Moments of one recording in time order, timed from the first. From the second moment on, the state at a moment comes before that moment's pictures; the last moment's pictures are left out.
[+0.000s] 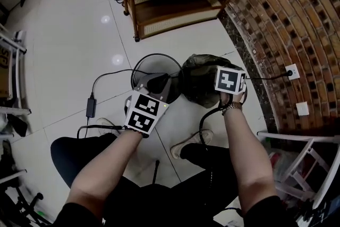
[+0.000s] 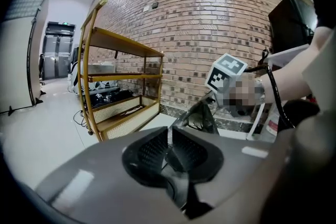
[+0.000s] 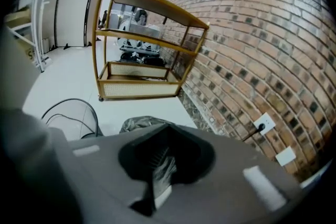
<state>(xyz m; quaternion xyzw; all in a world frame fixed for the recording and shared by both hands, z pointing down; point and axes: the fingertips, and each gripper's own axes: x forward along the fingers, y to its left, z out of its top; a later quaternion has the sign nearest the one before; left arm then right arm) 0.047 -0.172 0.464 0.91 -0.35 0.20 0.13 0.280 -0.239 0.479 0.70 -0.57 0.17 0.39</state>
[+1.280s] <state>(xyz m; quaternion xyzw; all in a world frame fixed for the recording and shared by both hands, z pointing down) 0.060 -0.200 0.456 0.86 -0.37 0.08 0.35 0.230 -0.230 0.169 0.70 -0.67 0.03 0.25</state>
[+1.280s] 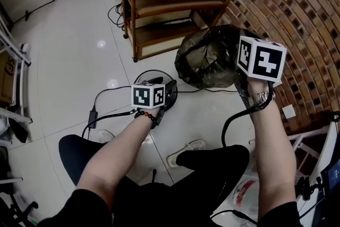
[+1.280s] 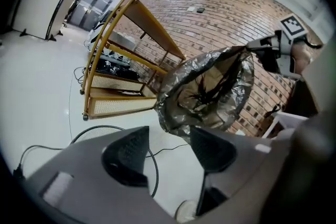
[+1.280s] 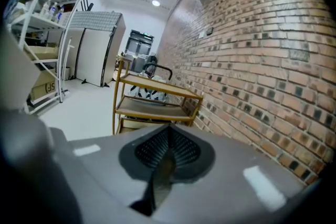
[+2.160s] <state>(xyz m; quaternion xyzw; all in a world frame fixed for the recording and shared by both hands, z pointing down) -0.011 -0.257 0.401 0.83 -0.42 -0.03 0.35 0.201 -0.200 0.179 0.66 -0.72 0.09 0.20</state>
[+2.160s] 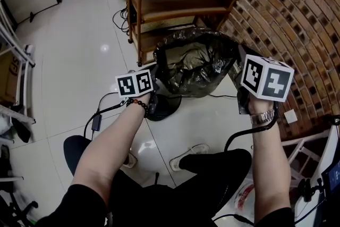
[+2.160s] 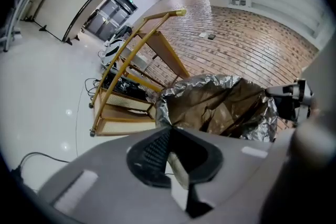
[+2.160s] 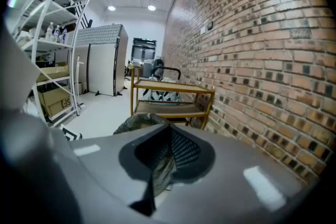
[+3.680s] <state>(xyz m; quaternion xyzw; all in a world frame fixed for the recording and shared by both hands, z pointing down) -0.099 -0.159 0.443 0.82 -0.42 0.16 0.35 0.174 -0.149 0.406 0.58 -0.73 0.26 0.27</state>
